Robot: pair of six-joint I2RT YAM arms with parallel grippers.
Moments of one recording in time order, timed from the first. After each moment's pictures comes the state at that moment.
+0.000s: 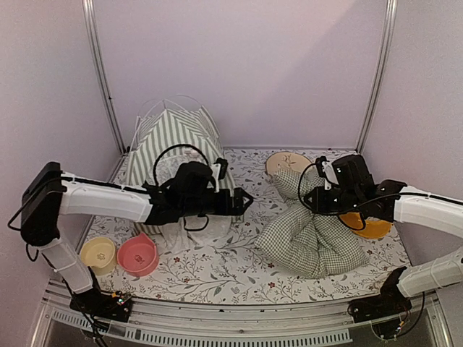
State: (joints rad) left arm -0.94 1.60 0.90 0.16 -0.10 -0.66; right arm 0.69 1.20 0.79 -0.29 0.08 0.47
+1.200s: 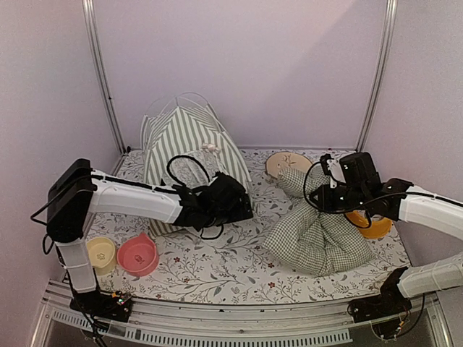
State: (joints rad) left arm -1.04 1.86 1.18 -0.13 -0.45 -0.97; right arm 0.63 1.15 0.79 -0.33 0.06 0.39
